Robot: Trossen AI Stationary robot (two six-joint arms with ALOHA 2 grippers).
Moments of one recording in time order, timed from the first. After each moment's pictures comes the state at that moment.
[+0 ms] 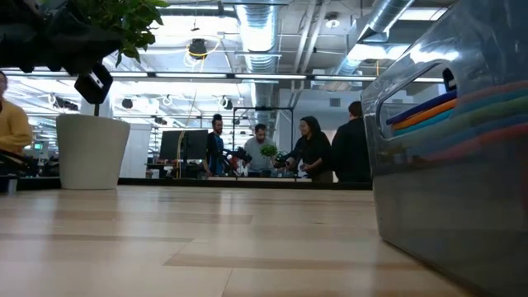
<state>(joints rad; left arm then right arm) -0.10 0.02 0.07 0.01 -0.03 -0.46 0.23 0.00 0.03 0.04 -0.02 0.21</state>
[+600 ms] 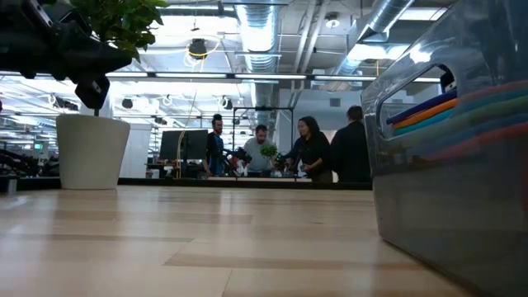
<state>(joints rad) -0.12 0.01 0.06 -0.04 -0.19 -0.38 0.17 0.00 0.01 0.07 0.12 0.17</state>
